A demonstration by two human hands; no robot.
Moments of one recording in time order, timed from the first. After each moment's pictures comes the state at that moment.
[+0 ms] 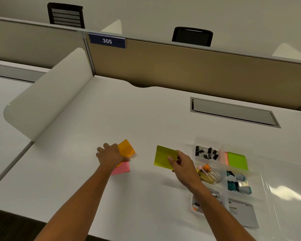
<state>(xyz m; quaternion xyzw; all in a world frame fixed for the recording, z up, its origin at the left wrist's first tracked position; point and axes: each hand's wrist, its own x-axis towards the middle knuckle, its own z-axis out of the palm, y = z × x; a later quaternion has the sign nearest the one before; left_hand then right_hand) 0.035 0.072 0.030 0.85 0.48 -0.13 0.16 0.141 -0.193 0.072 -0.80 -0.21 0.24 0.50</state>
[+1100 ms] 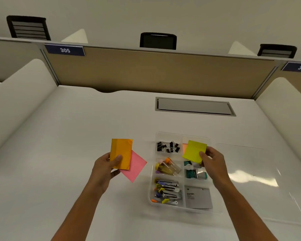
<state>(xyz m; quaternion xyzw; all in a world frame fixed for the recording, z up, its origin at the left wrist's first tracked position) 0.049 -0.084 0.088 0.55 0.37 0.11 0.74 0.241 -0.397 0.080 -0.82 -0.02 0.08 0.57</state>
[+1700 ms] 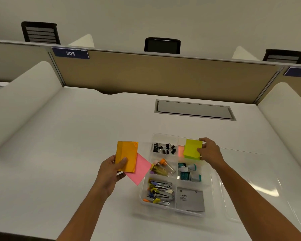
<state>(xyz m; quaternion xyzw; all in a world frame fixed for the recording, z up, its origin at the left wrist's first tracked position) 0.057 -0.133 0.087 0.52 0.37 0.12 0.76 0.330 -0.402 0.069 -0.91 -0.07 0.15 0.38</state>
